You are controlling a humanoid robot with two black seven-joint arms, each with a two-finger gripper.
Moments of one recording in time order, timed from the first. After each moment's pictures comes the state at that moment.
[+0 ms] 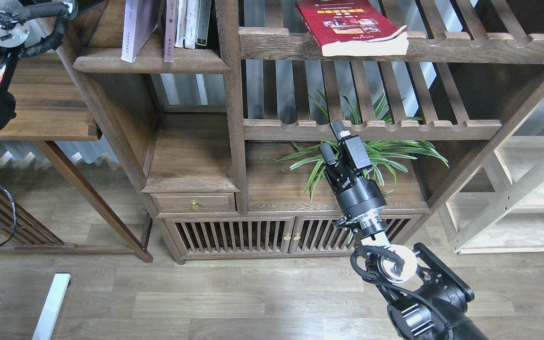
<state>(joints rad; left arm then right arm) -1.15 0.34 -1.08 -0.93 0.50 -0.11 0.49 0.22 0.01 1.08 1.07 0.26 0.58 0.09</state>
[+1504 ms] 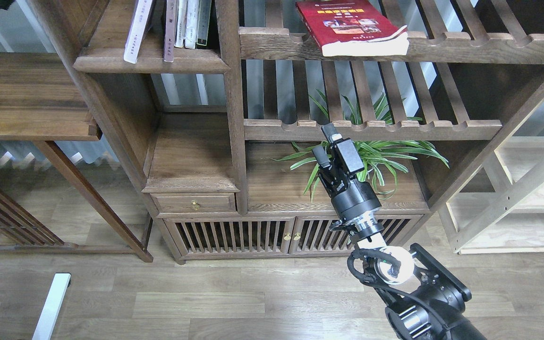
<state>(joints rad) -1.10 0.43 -1.24 -1.26 0.49 -0.10 0.49 0.22 0.01 1.05 1.07 0.24 0.58 0.09</state>
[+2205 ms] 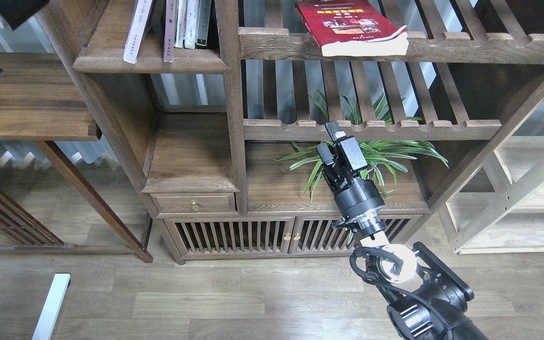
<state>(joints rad) -0.73 0.47 -1.40 -1.65 0.41 -0.12 0.49 0.22 0.02 1.08 1.07 0.22 0.58 0.09</state>
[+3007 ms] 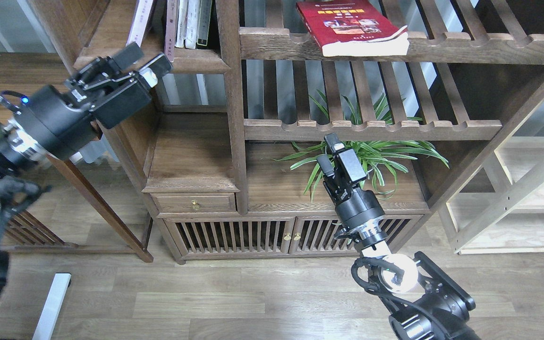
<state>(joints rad) -0.31 0.21 -1.49 -1.72 0.36 -0.39 0.49 0.18 0.02 1.09 1.07 0.18 0.58 0.09</state>
